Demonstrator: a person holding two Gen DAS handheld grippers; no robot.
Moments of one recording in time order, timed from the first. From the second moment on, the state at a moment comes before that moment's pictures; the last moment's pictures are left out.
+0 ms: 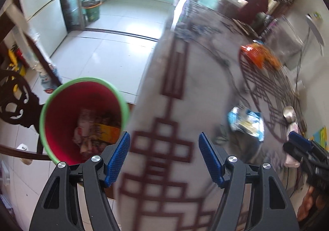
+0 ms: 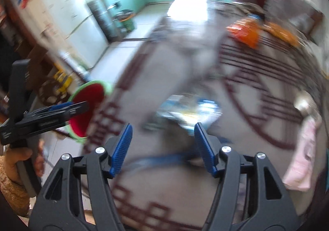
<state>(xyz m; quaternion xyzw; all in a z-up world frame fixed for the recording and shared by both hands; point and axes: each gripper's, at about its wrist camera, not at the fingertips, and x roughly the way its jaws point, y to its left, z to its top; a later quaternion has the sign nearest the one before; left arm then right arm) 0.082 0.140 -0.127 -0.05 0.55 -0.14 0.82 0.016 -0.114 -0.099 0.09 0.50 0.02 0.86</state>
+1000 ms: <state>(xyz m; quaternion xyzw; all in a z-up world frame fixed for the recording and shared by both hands) 0.056 -0.054 -0.139 0.02 0.57 -0.10 0.82 0.051 -0.394 -0.167 -0.02 0.57 -0.05 0.82</state>
